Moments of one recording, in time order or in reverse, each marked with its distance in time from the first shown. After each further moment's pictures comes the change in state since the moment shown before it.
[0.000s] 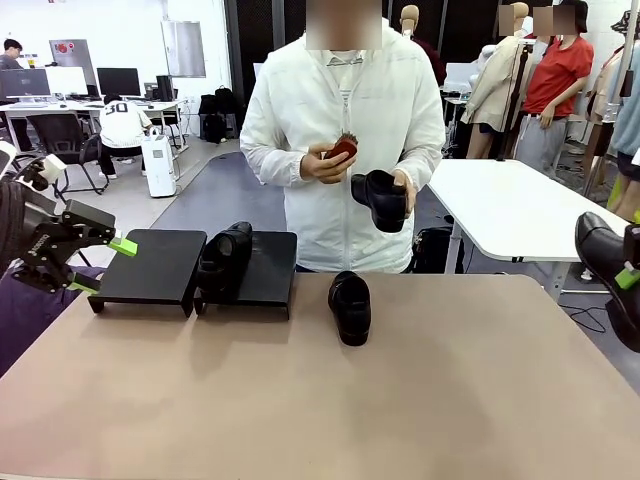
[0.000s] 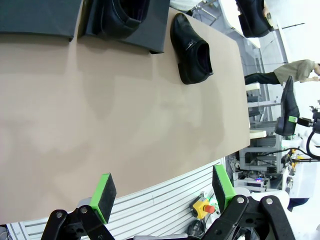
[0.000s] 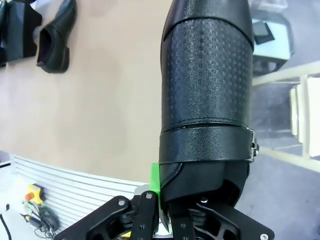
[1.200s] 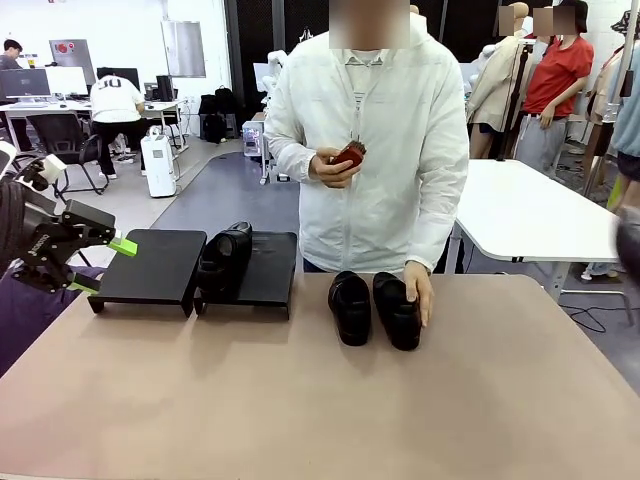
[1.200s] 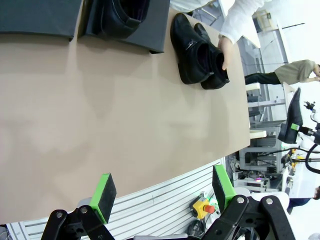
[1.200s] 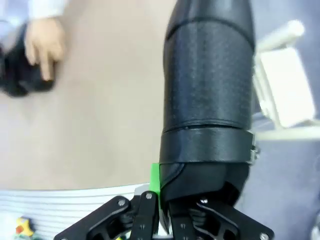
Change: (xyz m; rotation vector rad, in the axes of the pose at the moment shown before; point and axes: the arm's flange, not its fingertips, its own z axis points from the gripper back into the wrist) left arm 0.000 0.000 0.000 0.000 0.000 0.000; right arm -0.055 -0.028 0.024 -0.196 -0.098 -0.171
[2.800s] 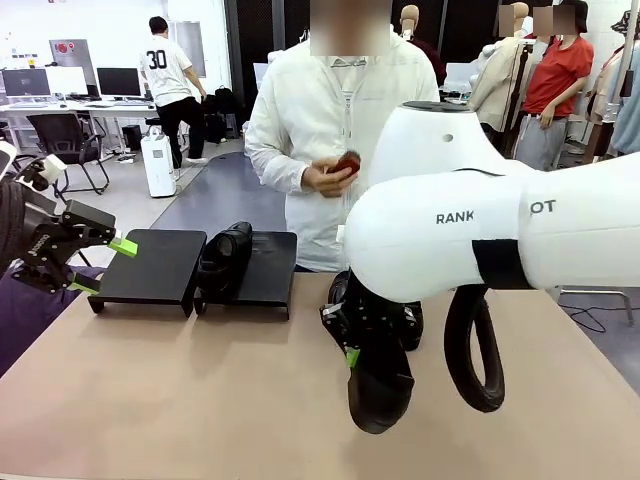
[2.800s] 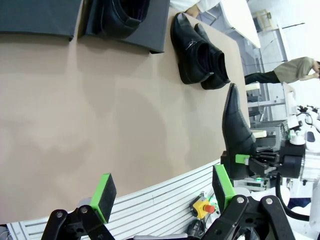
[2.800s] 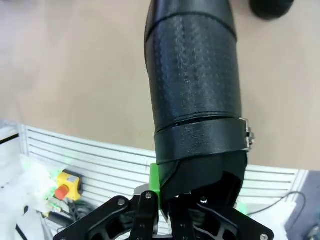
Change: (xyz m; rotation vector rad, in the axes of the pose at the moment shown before) left arm 0.000 0.000 0.000 0.001 0.001 0.000; right arm -0.119 0.418 -0.080 0.124 0.244 0.299
